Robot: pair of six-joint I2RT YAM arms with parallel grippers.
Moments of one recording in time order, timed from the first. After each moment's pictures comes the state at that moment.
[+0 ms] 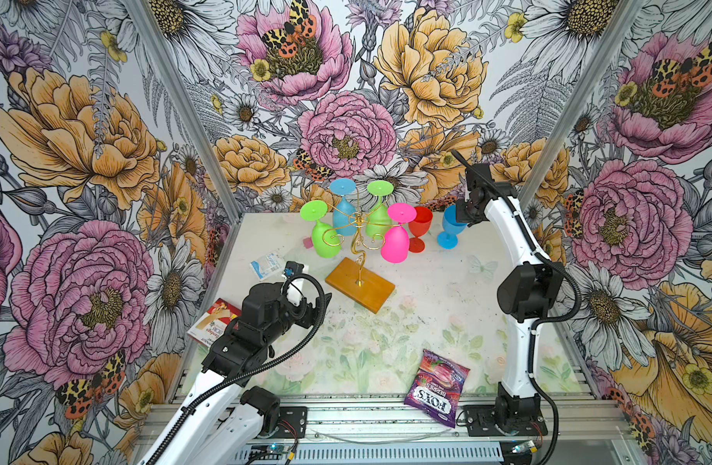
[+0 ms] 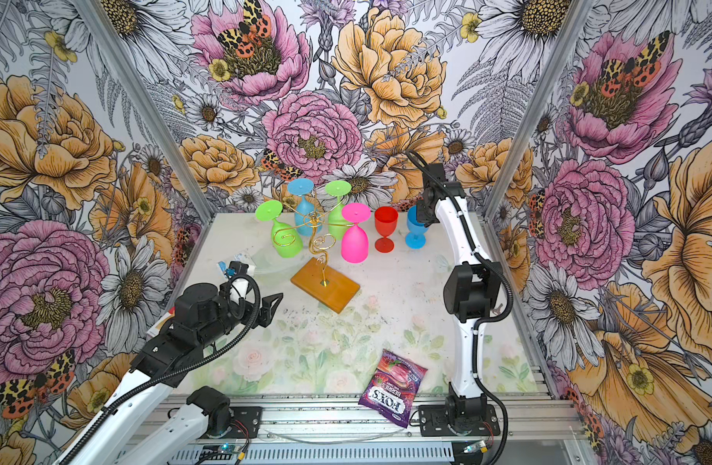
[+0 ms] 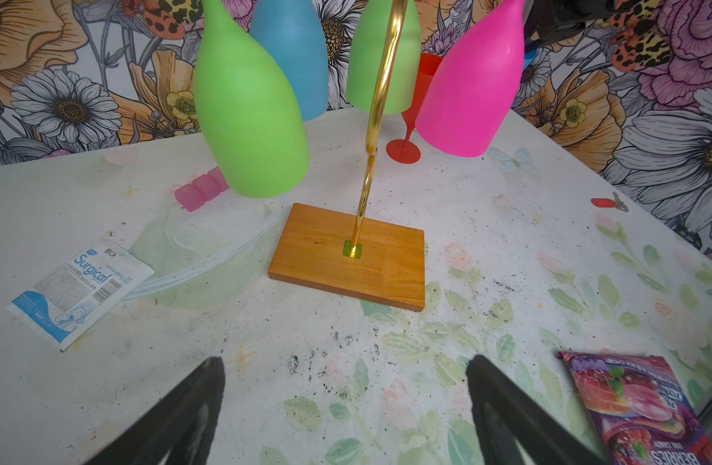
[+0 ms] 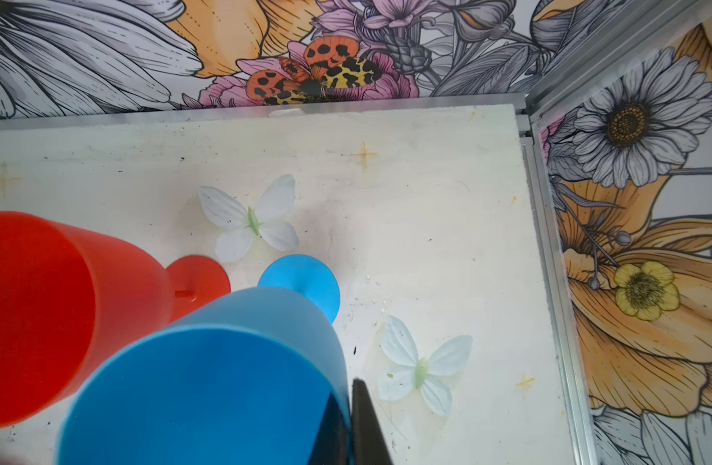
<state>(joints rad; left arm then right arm) -0.42 0.65 0.73 -0.54 0.07 -0.10 0.08 2.21 2.35 -1.14 0.18 0.12</state>
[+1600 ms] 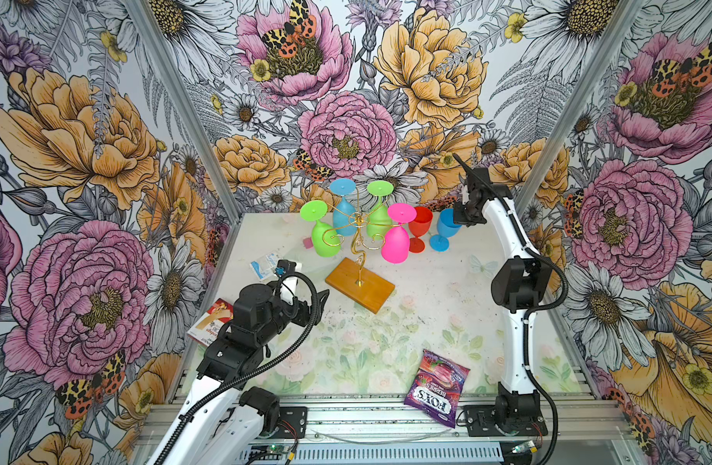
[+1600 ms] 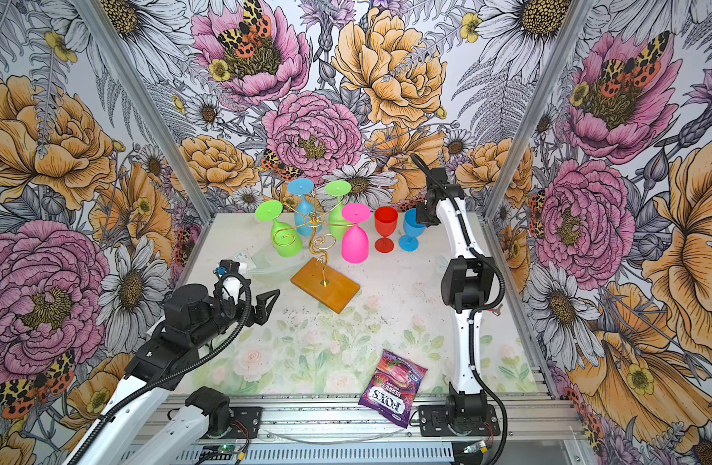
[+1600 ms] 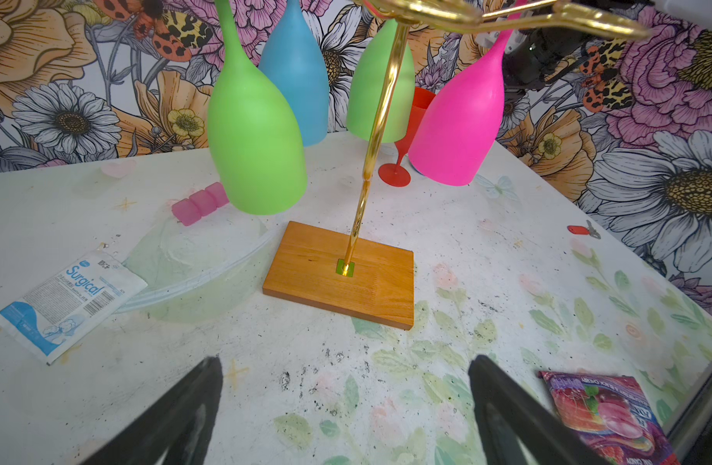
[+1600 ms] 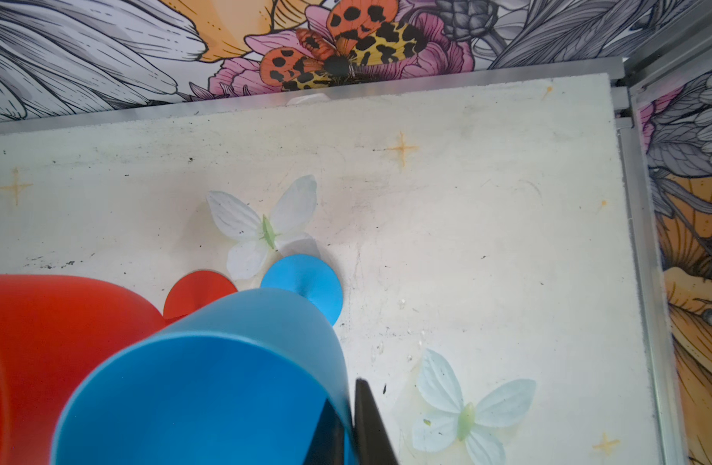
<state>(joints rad) -0.37 0.62 0.72 -0.52 0.12 -0.12 0.04 2.37 2.47 -1.15 0.03 0.12</state>
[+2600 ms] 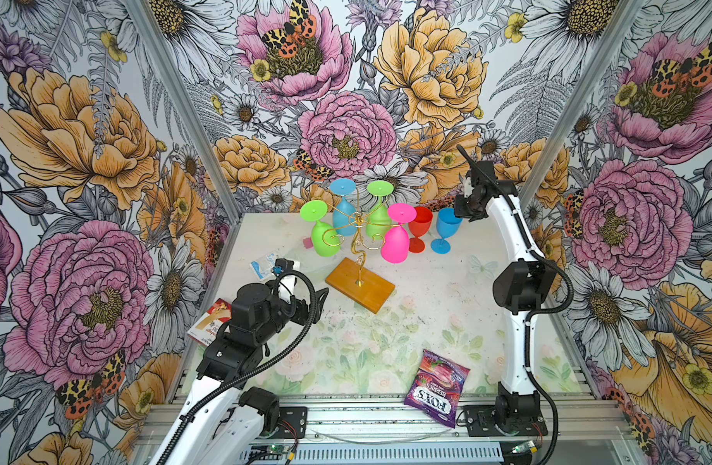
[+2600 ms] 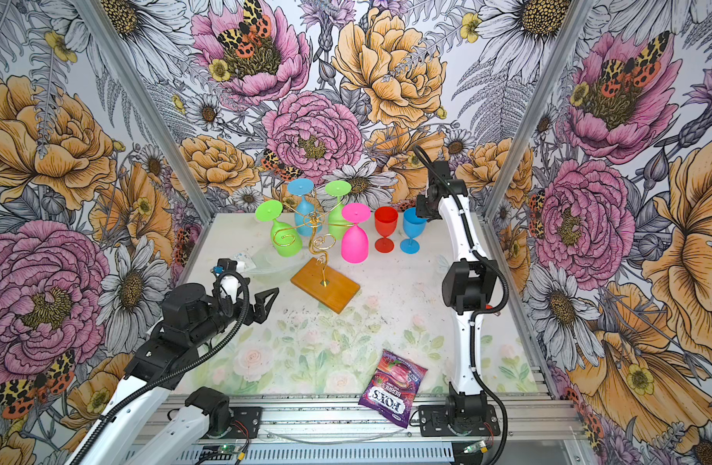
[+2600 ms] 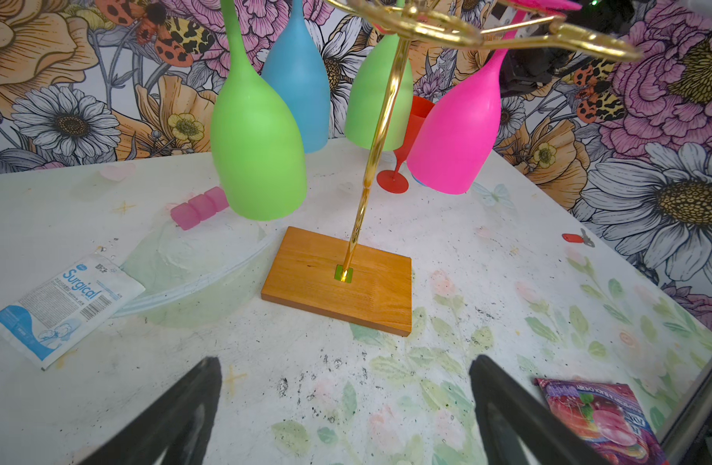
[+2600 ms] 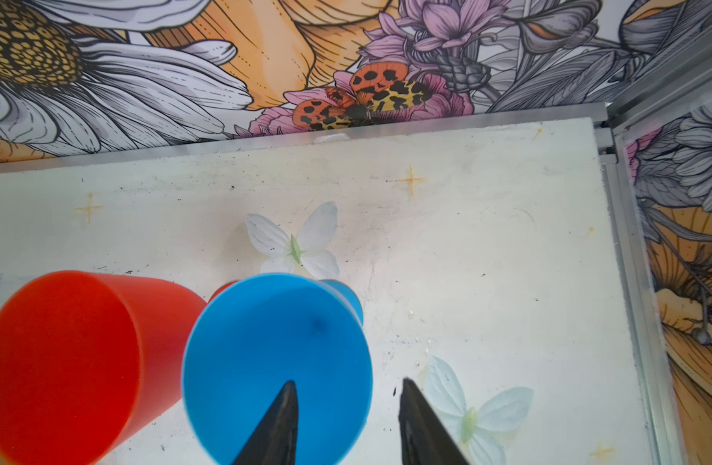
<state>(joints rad) -0.33 0.62 0.72 -0.49 0.16 -0.14 0.05 2.30 2.49 -1.15 0.00 0.12</state>
